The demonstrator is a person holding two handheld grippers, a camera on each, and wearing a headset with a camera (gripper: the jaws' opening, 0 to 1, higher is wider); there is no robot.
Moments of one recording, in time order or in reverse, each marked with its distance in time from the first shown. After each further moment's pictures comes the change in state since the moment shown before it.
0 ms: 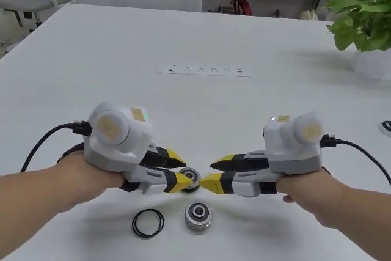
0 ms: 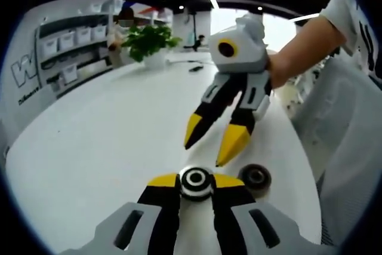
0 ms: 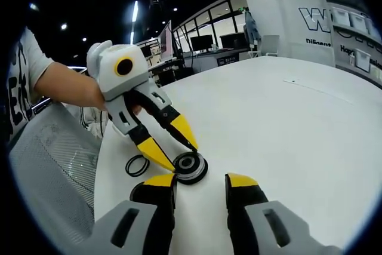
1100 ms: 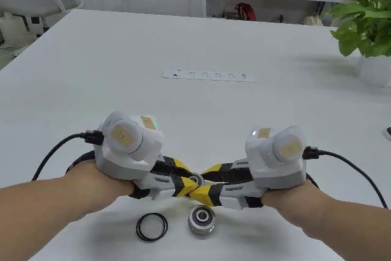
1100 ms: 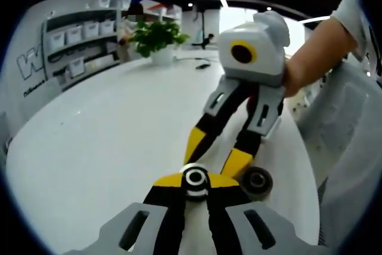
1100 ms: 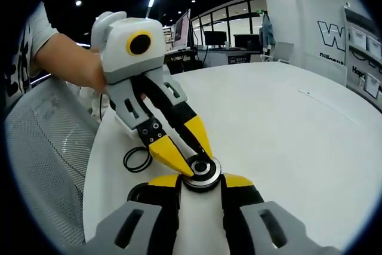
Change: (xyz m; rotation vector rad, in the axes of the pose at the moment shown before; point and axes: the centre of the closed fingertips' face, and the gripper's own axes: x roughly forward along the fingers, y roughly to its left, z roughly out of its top) left arm 0.003 0.001 -0.002 -0.050 0.016 0.051; right arm 0.021 0.015 -0.004 -0.159 0.047 0.007
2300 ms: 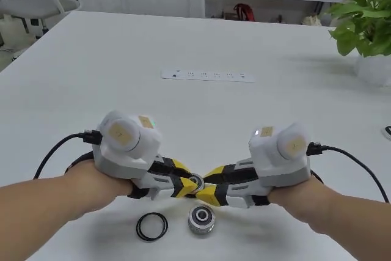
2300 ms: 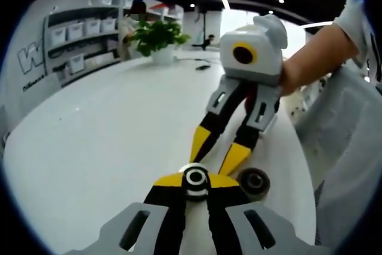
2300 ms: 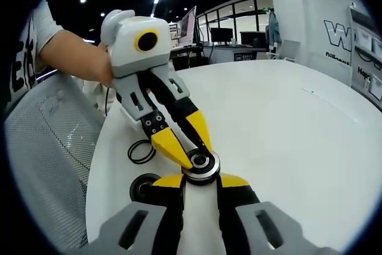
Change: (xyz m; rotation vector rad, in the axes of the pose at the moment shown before) left arm -0.002 -0.002 -0.001 -0.032 -0.008 -0.018; right arm -0.006 0.002 -0.006 -0.018 0.027 0.046
